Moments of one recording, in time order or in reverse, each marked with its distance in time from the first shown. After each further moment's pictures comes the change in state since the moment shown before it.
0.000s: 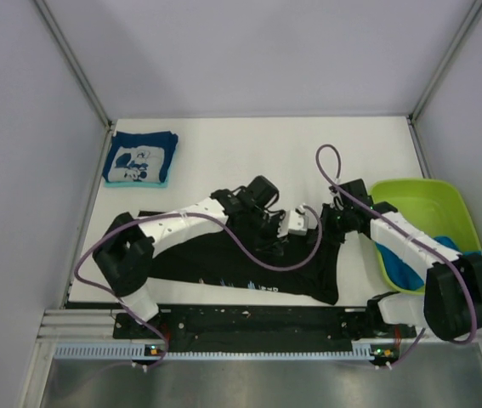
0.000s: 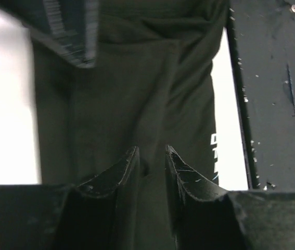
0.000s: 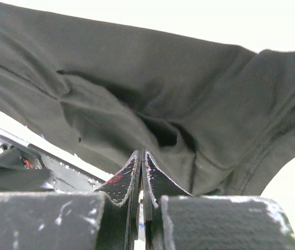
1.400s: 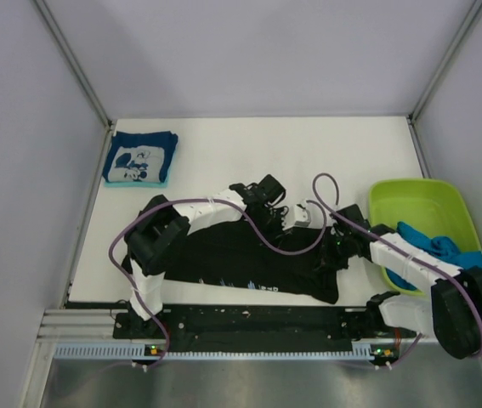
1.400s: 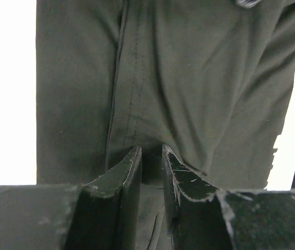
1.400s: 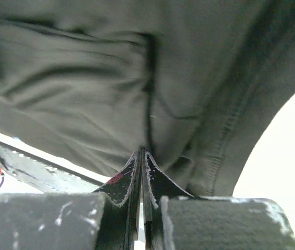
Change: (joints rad) left arm 0.006 0.251 0.085 -0.024 -0.114 -0.068; right arm 0.079 -0.069 -0.185 0.033 0.061 0.041
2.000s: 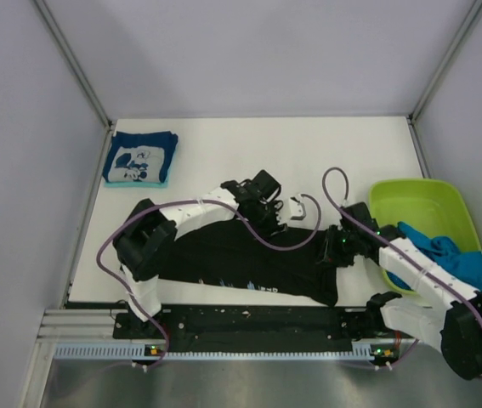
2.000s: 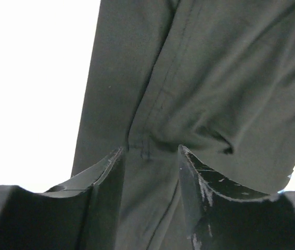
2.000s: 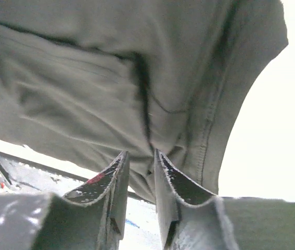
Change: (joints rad) left arm 0.012 -0.035 -0.017 -0.007 -0.190 -0.034; right arm -0.008 -0.128 -0.060 -0.062 0.066 0.064
